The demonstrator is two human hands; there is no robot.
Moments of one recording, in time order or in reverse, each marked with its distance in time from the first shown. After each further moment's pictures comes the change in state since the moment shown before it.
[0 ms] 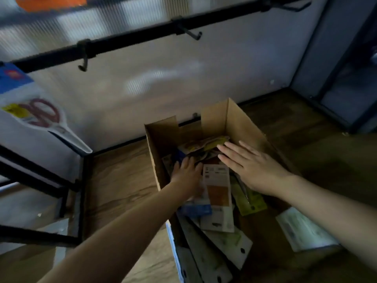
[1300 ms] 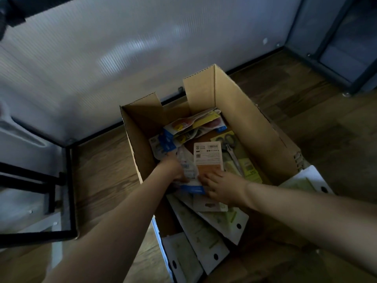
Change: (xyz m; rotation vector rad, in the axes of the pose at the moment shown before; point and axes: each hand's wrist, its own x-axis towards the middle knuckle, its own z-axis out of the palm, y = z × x) left_hand 0.031 -0.011 0.028 -0.483 -0.297 -0.426; right_hand 0.004 -0.076 0.052 0.036 -0.655 -0.383
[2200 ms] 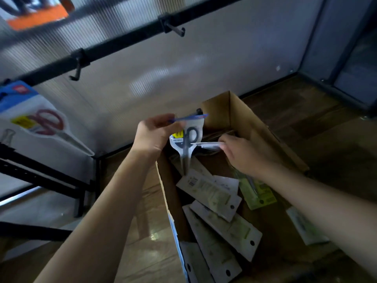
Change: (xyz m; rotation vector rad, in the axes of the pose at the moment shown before) left_hand -0.092 -0.009 -0.112 -1.121 0.553 0.498; right_hand -0.029 0.068 -0.054 0.882 0.854 0.500
